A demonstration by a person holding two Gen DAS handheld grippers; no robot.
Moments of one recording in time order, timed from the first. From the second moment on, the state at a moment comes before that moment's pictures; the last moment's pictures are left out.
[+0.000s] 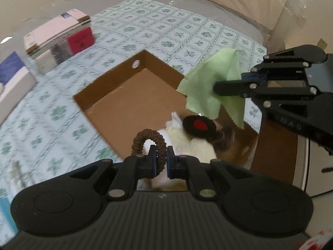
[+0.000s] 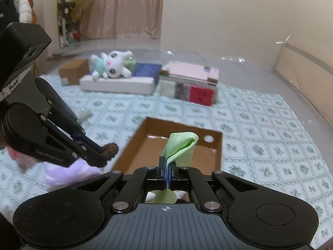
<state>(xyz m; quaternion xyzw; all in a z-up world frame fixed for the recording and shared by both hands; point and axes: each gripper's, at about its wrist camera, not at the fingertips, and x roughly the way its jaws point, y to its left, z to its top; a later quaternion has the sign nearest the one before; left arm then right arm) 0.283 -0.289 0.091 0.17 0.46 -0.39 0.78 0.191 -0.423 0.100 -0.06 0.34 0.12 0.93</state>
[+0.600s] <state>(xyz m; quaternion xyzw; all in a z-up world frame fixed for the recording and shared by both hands) 0.310 -0.267 0.062 0.11 0.42 -0.34 0.84 0.244 -0.441 0.045 -0.03 0.38 0.13 0.92</state>
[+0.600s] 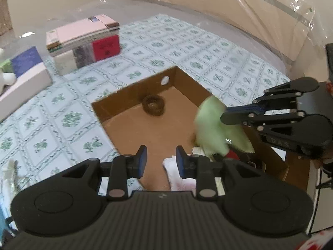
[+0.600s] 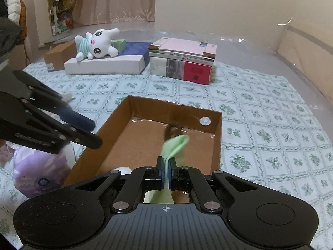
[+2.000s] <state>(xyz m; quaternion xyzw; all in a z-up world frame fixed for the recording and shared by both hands) 0.069 -0.065 0.078 -0.01 0.32 -0.14 0.94 0.064 -0.335 0.057 0.14 0.32 0.14 0.92</state>
